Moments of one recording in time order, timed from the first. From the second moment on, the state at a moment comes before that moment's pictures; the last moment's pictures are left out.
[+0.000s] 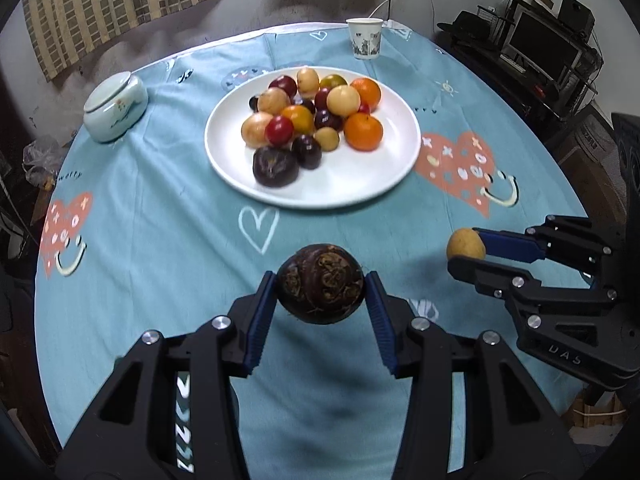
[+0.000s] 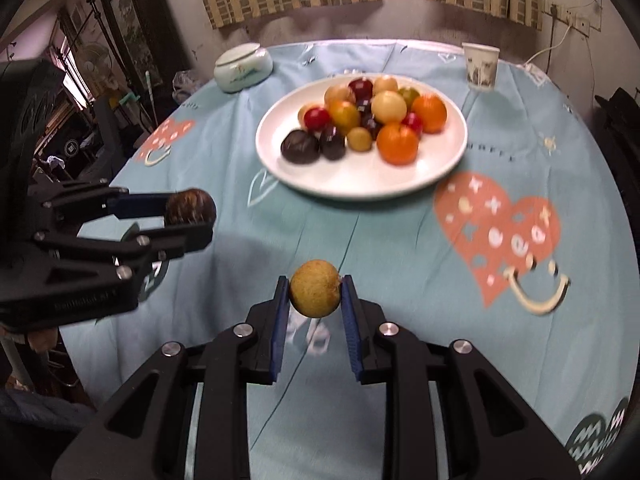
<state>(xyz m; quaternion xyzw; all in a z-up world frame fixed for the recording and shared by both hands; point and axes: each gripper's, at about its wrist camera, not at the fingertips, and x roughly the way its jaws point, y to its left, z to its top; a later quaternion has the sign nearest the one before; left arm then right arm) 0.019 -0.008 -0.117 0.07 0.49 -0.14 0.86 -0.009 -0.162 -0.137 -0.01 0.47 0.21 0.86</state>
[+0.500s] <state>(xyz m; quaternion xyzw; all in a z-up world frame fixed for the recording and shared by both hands) 0.041 -0.007 -0.116 0.07 0.49 -0.14 0.86 0.022 -0.161 -0.131 -0.01 0.46 0.22 0.86</state>
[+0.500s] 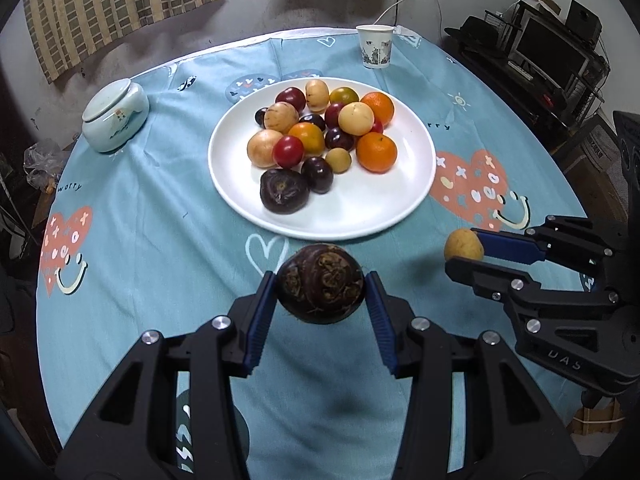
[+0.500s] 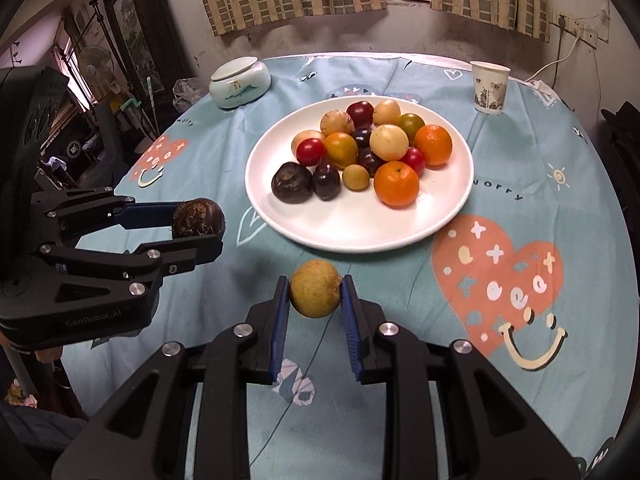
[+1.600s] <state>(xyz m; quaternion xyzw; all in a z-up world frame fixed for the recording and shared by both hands) -0.091 0.045 -0.172 0.08 0.55 -0.17 0.82 -0.115 -0.167 -0.164 -0.01 0.51 0.24 0.83</state>
